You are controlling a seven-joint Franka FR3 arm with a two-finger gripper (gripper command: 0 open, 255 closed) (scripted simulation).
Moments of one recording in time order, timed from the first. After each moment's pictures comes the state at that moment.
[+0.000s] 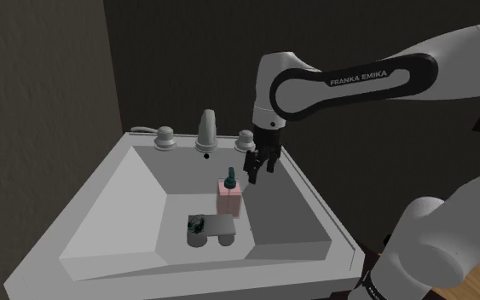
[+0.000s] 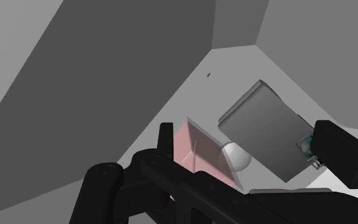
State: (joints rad) arm 0.12 -0.40 0.21 -2.33 0.11 1.88 0.14
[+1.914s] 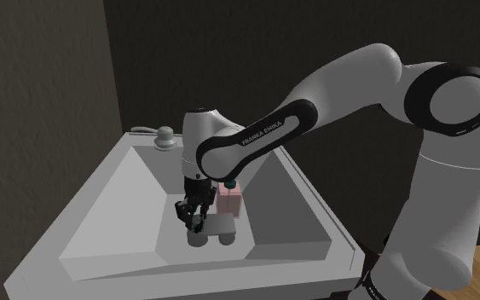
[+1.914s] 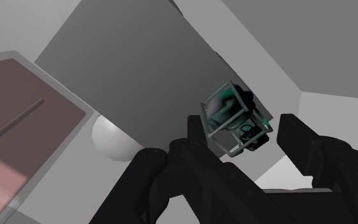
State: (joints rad) arm 0.22 0.20 0.37 -2.07 0.00 2.24 0.38
